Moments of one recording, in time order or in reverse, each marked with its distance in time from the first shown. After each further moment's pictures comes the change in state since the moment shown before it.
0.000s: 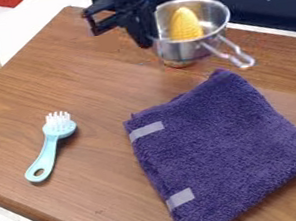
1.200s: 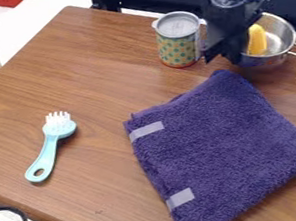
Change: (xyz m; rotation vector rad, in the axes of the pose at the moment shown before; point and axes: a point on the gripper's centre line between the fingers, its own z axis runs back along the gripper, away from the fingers) arm 0.011 -0.082 -0.100 0.036 -0.238 0.359
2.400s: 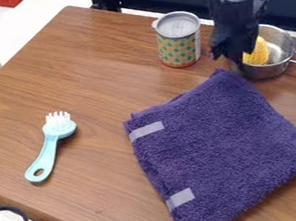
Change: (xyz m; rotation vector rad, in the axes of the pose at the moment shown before) arm 0.004 0.000 0.012 0.041 0.024 0.072
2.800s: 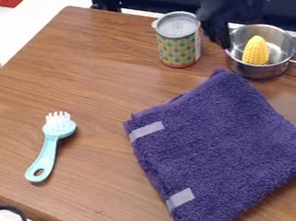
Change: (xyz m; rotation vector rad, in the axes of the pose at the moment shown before) arm 0.004 0.008 0.059 -0.055 0.035 -0.045
